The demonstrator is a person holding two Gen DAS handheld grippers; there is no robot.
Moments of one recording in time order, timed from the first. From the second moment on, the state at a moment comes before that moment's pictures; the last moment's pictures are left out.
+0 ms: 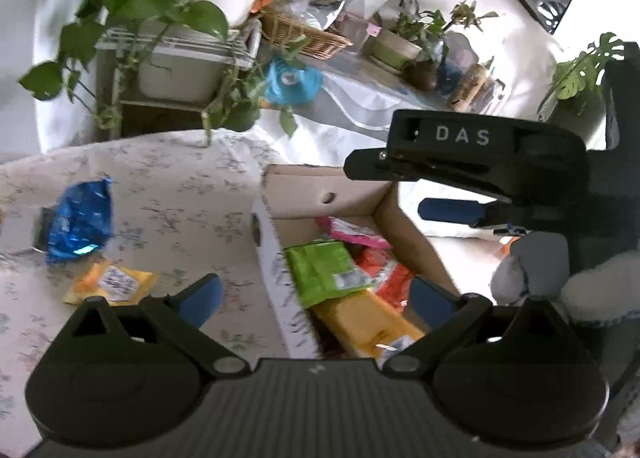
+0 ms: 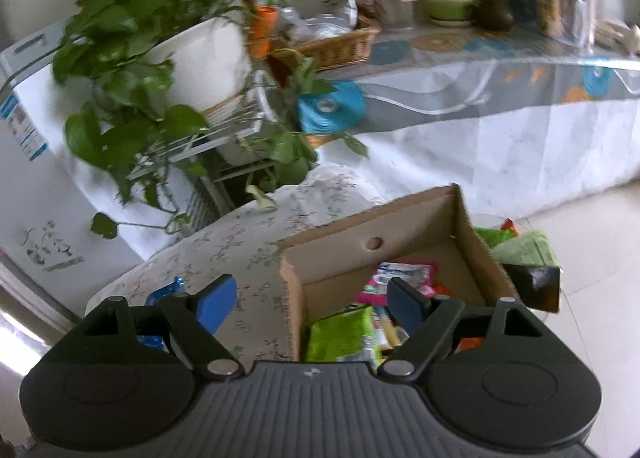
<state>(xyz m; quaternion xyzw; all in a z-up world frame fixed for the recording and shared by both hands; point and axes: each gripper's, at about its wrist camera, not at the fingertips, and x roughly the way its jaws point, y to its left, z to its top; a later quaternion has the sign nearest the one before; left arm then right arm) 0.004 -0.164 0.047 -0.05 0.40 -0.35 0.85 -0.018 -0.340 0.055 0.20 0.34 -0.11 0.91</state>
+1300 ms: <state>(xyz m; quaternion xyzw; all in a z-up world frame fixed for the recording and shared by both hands) 0.149 0.043 0.025 -0.19 0.44 -0.06 0.88 0.058 -0.238 0.020 0.23 0.41 -0.01 0.88</state>
